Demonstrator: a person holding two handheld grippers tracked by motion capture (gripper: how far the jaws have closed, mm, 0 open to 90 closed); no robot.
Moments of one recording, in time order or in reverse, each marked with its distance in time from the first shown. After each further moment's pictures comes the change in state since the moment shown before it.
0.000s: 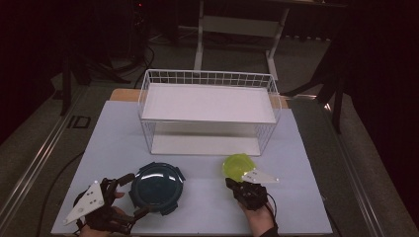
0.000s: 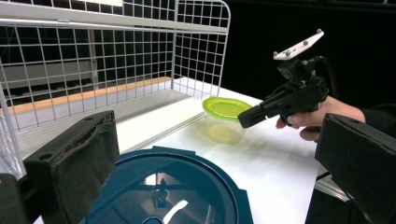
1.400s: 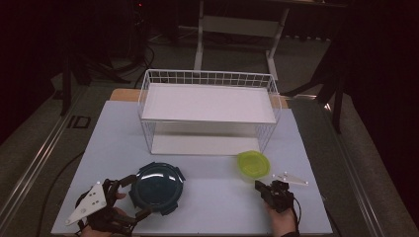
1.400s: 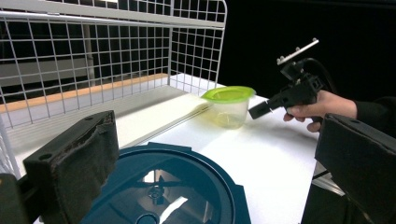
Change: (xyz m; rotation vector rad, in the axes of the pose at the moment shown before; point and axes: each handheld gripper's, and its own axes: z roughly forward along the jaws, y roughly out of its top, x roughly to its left) left arm -0.001 -0.002 0.002 0.013 -0.012 0.002; right arm -0.063 -0.034 -0.029 0.053 -0.181 0.238
